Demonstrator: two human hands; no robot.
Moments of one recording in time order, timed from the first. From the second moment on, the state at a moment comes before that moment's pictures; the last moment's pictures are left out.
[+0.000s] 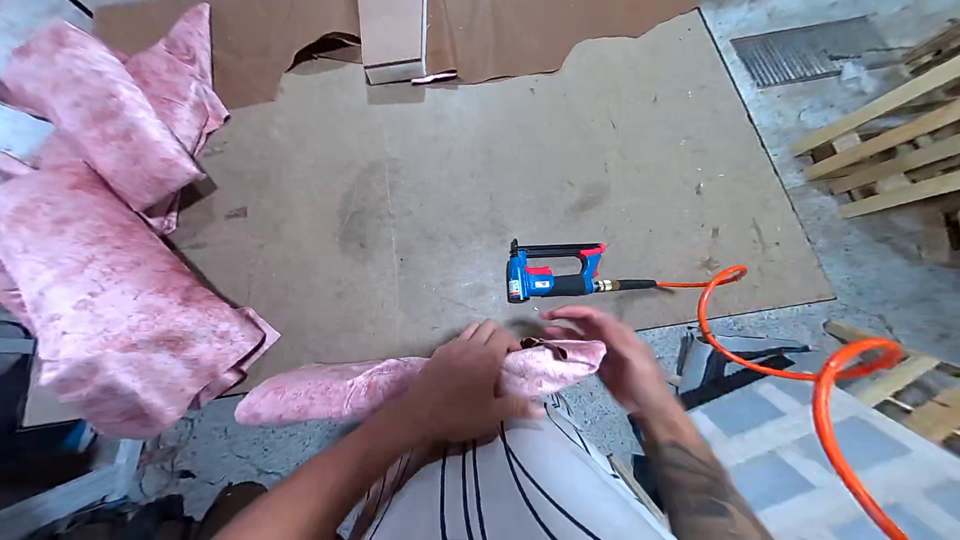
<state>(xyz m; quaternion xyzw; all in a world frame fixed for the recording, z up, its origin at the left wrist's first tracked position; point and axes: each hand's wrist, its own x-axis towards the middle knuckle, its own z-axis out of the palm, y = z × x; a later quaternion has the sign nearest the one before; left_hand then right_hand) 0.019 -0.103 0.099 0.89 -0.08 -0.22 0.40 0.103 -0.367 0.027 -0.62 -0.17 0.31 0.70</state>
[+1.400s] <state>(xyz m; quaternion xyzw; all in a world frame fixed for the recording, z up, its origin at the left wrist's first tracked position) 0.120 -0.117 0.010 0.61 0.00 -0.29 0.74 0.148 -0.339 0.031 -0.77 0.06 0.28 0.57</state>
